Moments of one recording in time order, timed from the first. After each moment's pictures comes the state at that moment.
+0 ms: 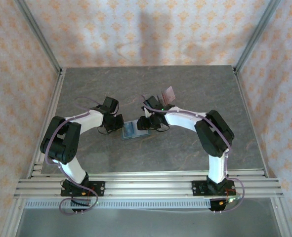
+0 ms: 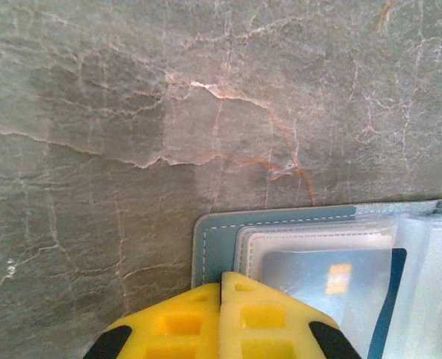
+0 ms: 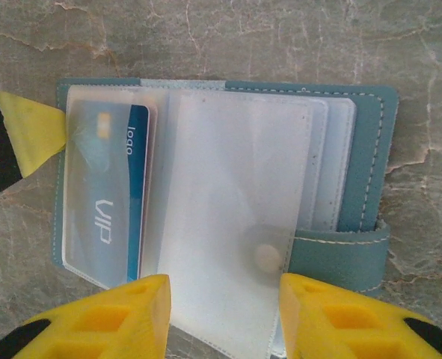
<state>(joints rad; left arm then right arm) -0.28 1.71 0.93 -0.42 0.18 -0.70 0.72 1.91 1.27 -0.44 -0.27 0.53</state>
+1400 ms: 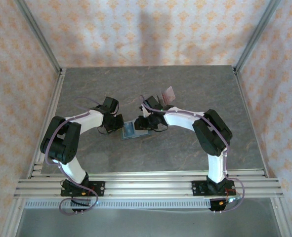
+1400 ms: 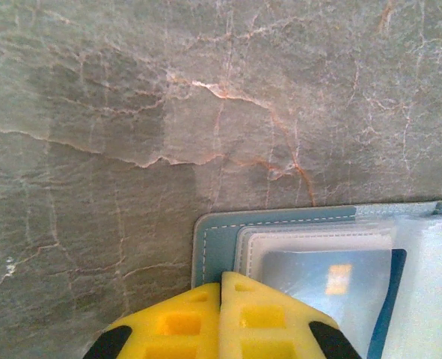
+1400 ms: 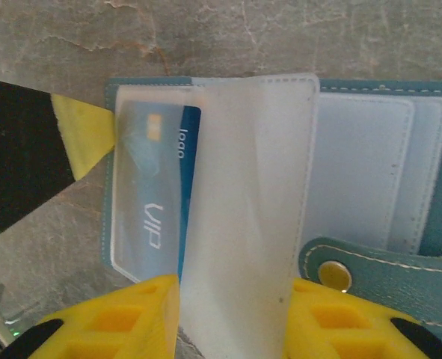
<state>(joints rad) -0.28 1.71 0.93 -0.42 0.18 -0.71 0.72 1.94 1.27 -0.36 -0.39 0.59</state>
